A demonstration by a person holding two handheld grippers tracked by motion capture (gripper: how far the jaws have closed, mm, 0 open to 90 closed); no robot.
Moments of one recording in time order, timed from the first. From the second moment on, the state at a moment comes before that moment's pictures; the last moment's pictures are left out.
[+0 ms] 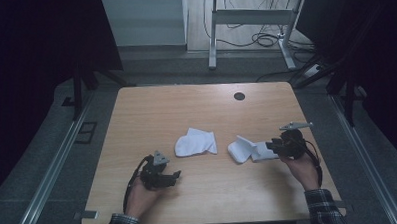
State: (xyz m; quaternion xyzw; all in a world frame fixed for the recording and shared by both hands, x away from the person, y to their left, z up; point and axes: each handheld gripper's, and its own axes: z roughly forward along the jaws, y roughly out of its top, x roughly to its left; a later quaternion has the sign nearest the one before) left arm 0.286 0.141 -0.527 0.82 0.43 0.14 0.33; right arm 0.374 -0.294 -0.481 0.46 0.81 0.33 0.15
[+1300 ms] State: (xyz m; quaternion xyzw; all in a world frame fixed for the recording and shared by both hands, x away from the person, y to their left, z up) left arm 0.369 -0.035 -0.522 0.84 0.39 0.14 0.35; right arm 0.373 -0.340 -0.512 0.50 0.78 0.31 0.20
